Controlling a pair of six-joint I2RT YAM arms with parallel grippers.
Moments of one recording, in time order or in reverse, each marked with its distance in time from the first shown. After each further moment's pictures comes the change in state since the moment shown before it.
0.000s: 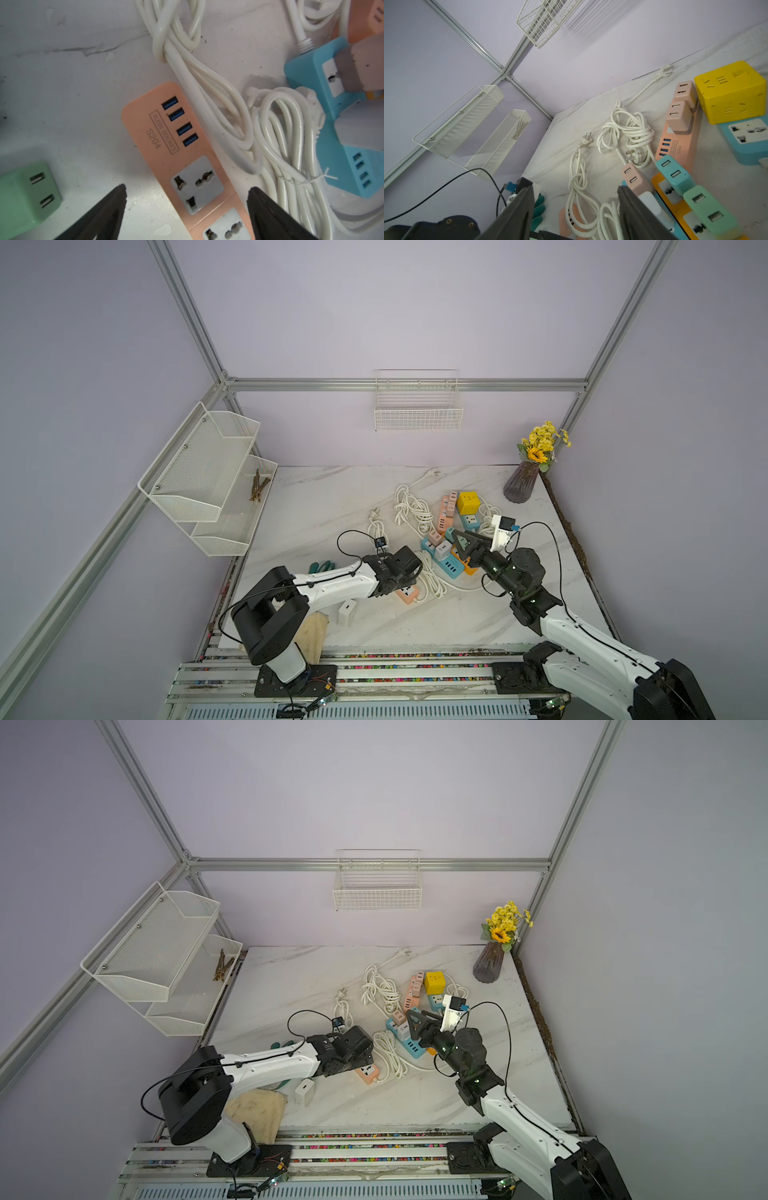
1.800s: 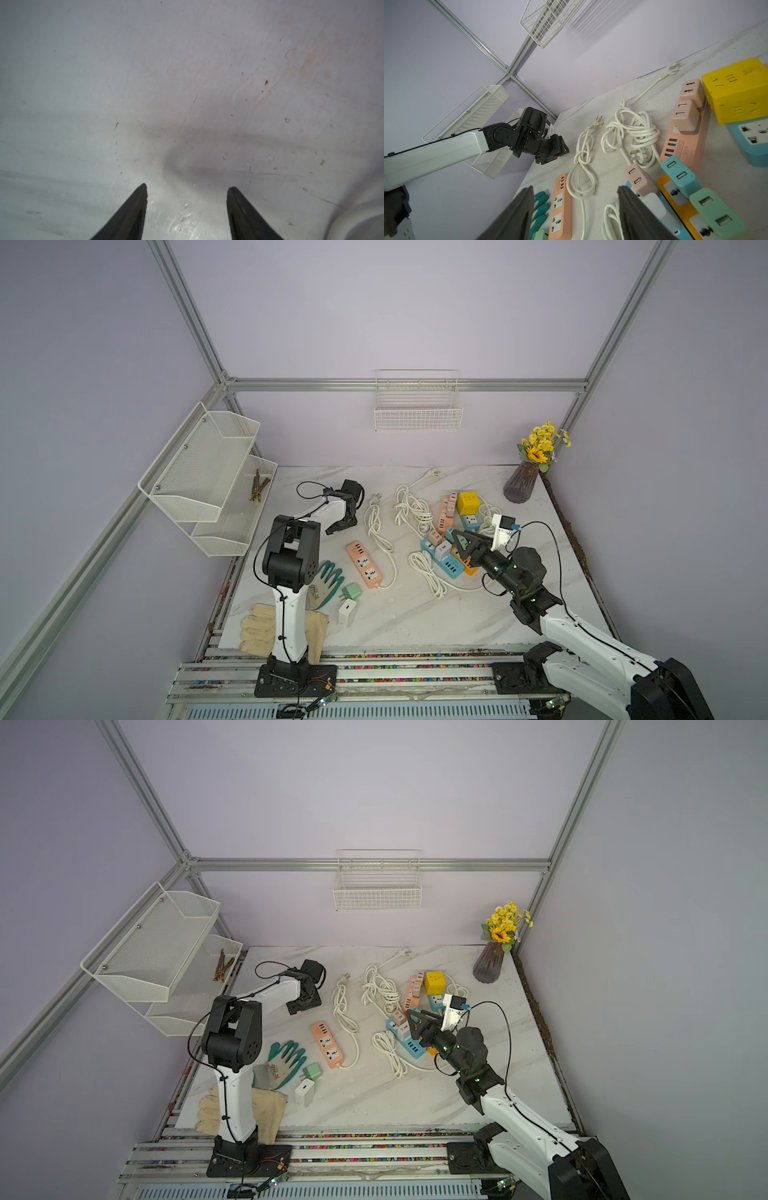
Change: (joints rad) left arm 0.668 0.439 0.526 -0.120 -0.062 0.470; right arm -0.021 0.009 0.000 0.021 -0.047 0.013
